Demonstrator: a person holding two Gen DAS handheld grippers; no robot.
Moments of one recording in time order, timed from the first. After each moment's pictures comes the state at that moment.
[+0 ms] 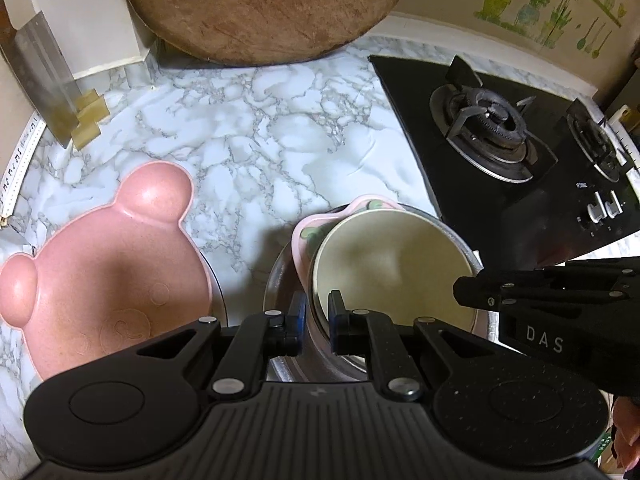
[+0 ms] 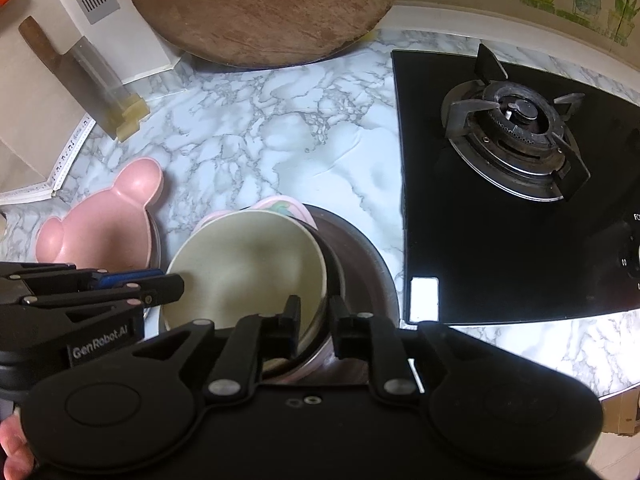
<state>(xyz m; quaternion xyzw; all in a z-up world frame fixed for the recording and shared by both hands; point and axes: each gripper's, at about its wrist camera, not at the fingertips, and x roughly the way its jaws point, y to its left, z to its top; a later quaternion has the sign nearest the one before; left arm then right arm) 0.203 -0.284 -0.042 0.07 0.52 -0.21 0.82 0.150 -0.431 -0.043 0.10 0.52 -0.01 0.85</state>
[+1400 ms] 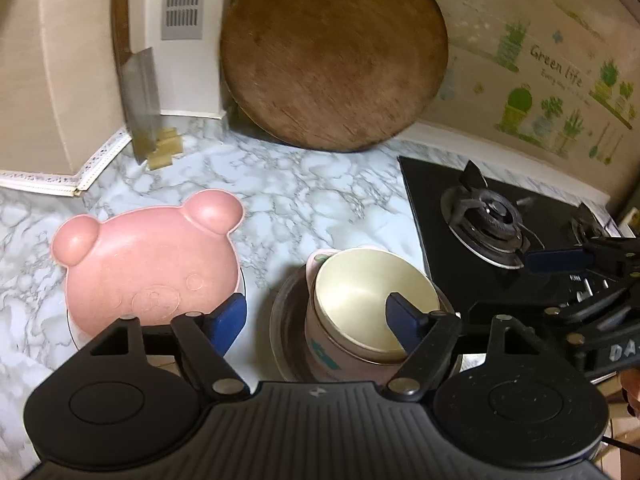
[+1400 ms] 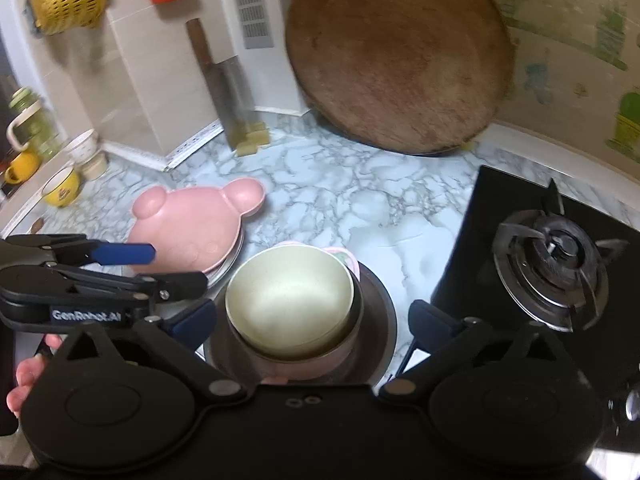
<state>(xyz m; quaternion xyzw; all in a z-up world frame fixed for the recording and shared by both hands) 0.108 -0.259 -0.017 -0.03 0.39 -0.13 0.91 0.101 -0.453 0.005 -0.01 0.40 0.18 0.90</state>
